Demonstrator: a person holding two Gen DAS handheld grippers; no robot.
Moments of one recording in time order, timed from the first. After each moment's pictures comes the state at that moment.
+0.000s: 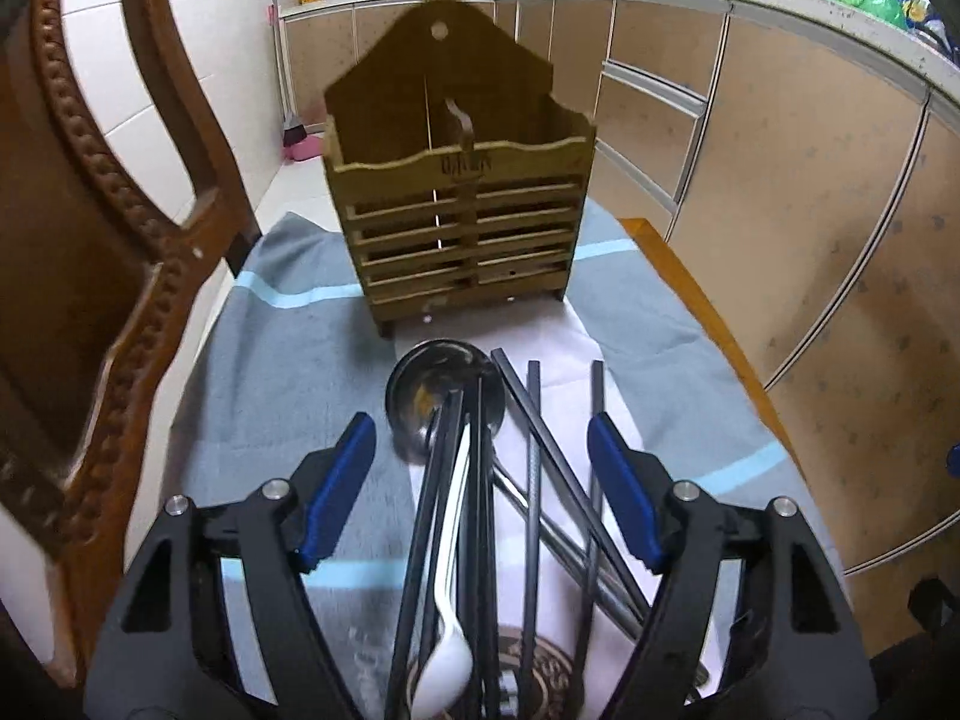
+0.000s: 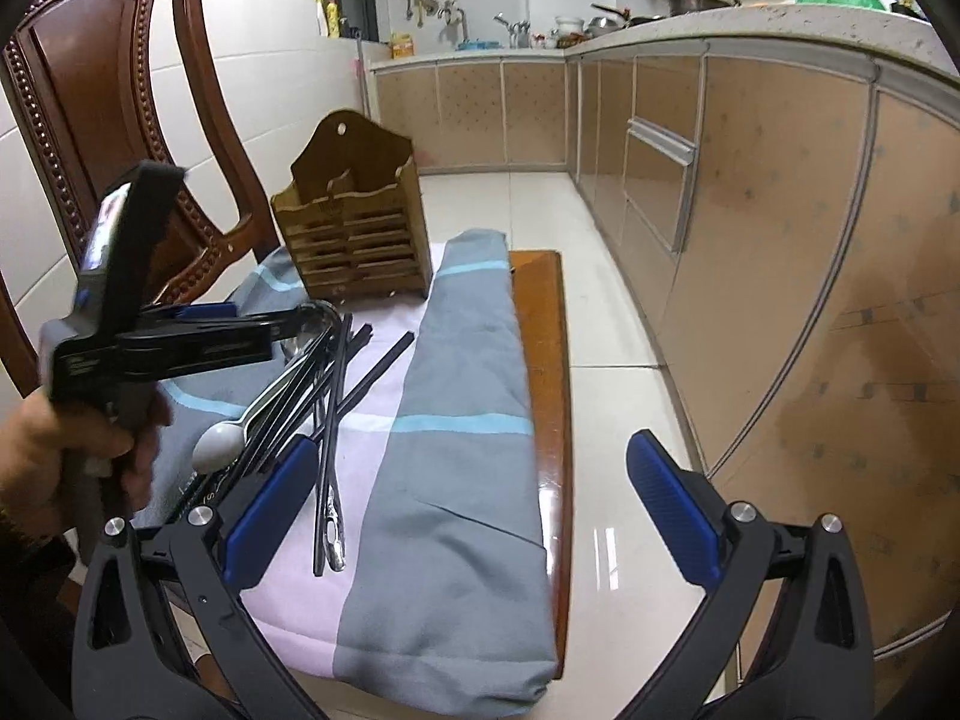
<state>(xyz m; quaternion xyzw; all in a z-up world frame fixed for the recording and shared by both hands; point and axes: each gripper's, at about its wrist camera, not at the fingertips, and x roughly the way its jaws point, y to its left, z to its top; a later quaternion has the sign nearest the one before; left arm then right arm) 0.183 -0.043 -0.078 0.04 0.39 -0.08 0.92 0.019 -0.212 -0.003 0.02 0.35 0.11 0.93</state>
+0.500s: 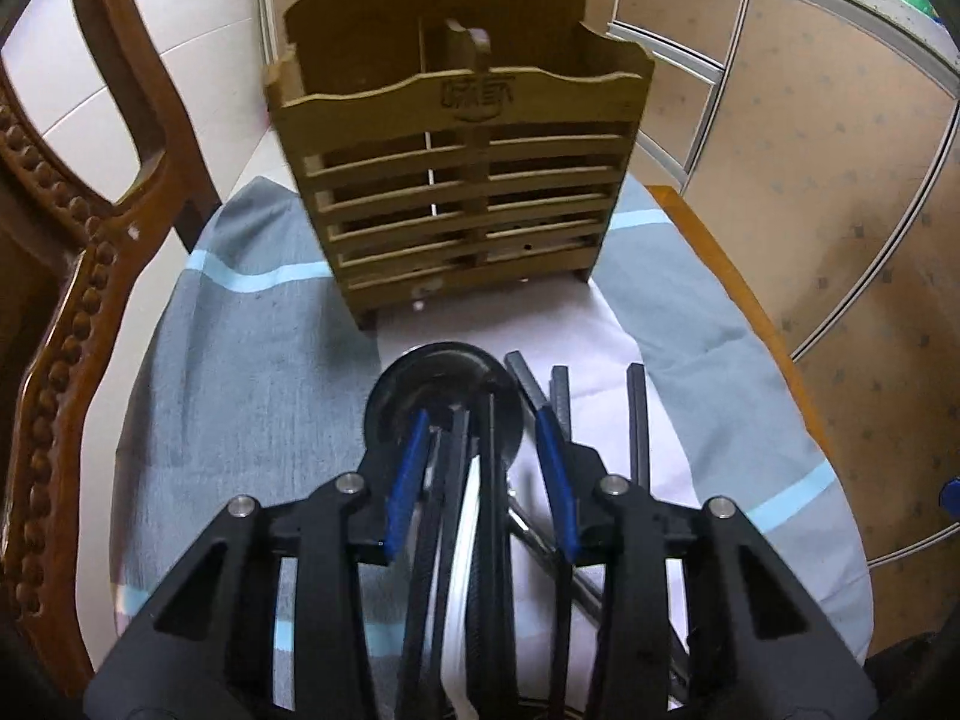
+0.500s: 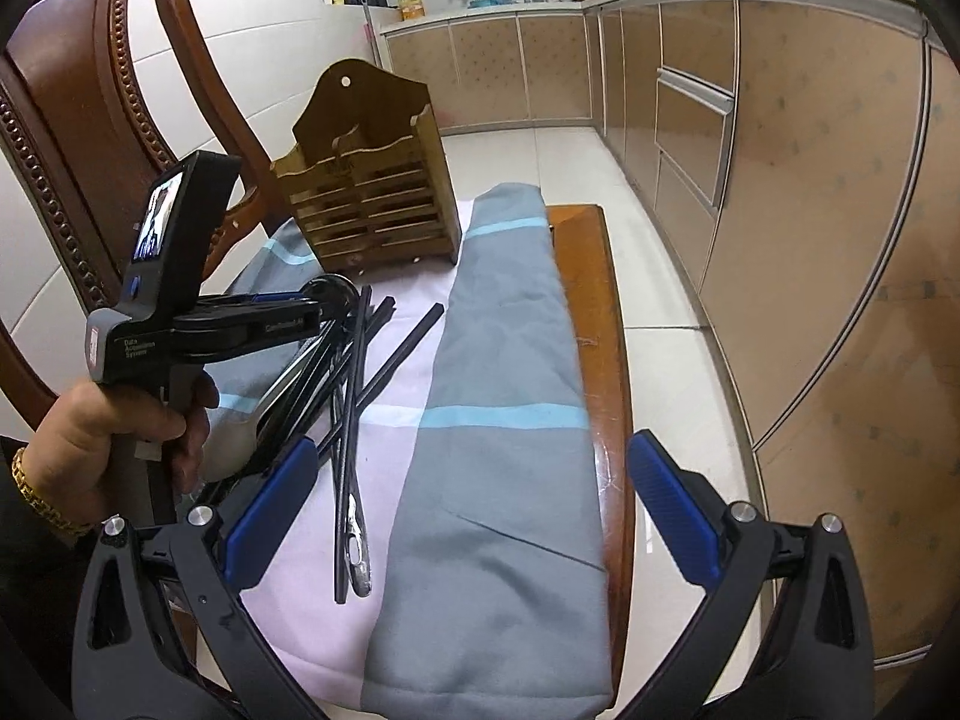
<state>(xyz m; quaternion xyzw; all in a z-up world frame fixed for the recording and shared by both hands) 0.226 -0.042 -0.109 0.03 0.44 -0.09 0.89 0.052 -0.202 -0.023 0.05 0.40 0.13 0.90</state>
